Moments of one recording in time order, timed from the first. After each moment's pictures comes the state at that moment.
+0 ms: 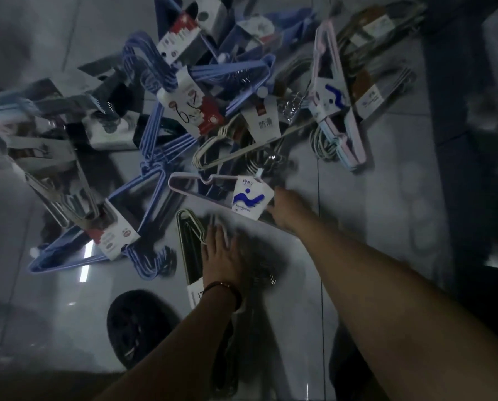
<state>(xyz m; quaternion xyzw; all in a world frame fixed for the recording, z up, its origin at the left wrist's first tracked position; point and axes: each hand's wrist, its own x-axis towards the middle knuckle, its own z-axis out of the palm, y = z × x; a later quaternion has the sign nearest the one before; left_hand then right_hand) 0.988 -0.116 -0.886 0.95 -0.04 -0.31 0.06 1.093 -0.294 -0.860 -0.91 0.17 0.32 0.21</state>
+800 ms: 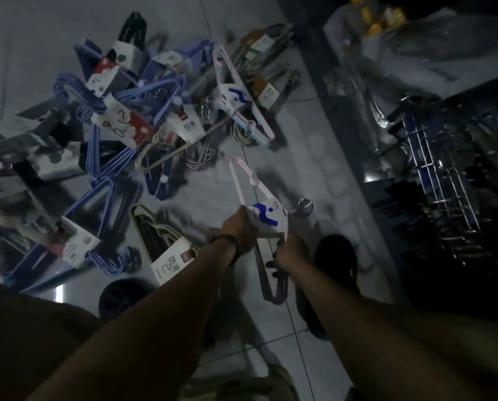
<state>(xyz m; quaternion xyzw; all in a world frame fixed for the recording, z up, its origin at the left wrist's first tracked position) 0.933 -0.227 -0.777 0.86 -0.08 -0.40 0.31 0.830 -0.336 -0.806 -0.73 0.51 0.19 0.41</state>
